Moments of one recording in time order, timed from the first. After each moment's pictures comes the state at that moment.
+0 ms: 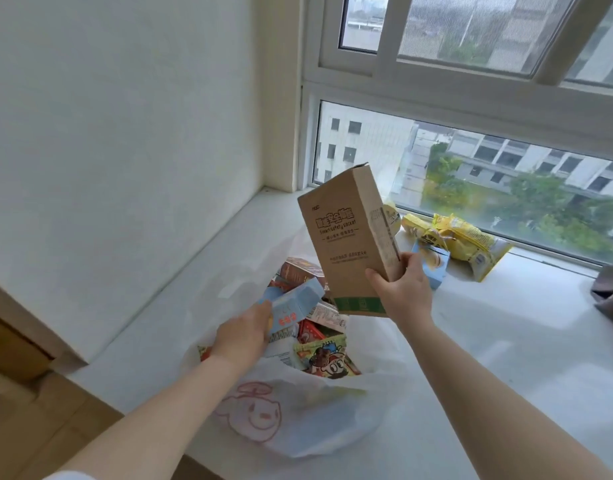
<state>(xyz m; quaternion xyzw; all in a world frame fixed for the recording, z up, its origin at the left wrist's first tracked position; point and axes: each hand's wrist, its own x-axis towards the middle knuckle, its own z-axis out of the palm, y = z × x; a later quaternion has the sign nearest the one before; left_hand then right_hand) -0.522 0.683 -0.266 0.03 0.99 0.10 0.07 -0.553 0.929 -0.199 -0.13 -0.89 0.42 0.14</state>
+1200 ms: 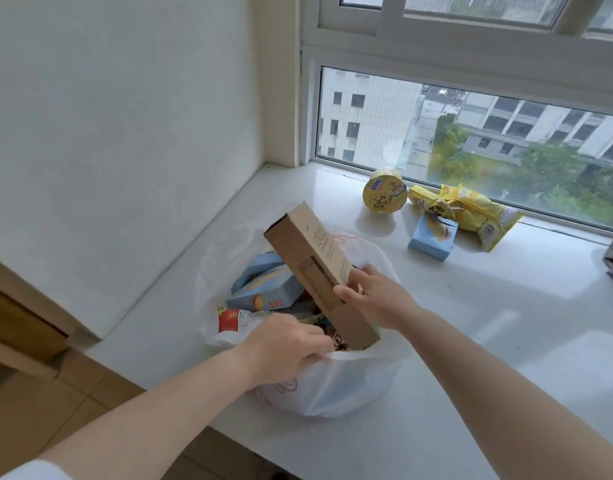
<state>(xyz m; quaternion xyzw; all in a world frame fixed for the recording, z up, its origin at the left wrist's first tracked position) -0.477 0.704 -0.247 0.47 0.86 0.16 -0.07 -0.531 0.910 -0.225 0.09 -0.96 0.21 -0.15</state>
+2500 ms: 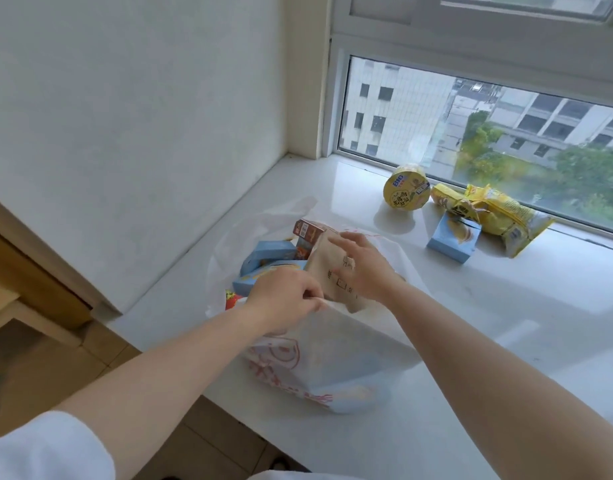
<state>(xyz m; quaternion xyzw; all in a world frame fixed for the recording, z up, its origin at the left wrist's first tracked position) -0.503 0.706 -0.213 0.13 0.96 0.23 0.08 -0.569 0.876 -0.236 0.13 -0.95 0.28 -0.10</state>
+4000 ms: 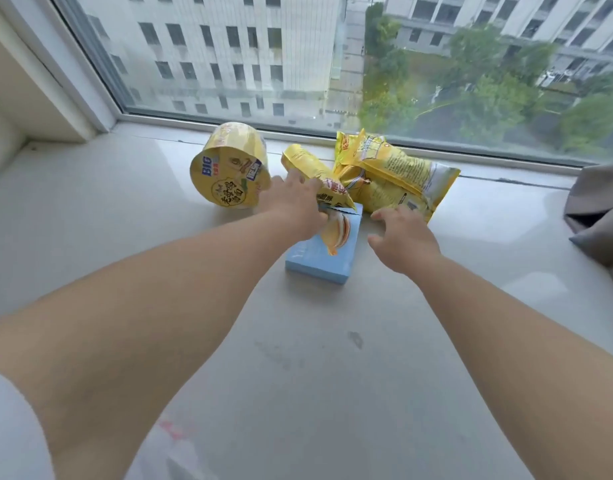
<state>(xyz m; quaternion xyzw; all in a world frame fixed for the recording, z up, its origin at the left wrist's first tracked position) -0.899 1.110 -0.337 0.19 0.97 0.05 0.14 -0.820 1.264 -0.356 -0.18 -0.97 0.16 -0.10</state>
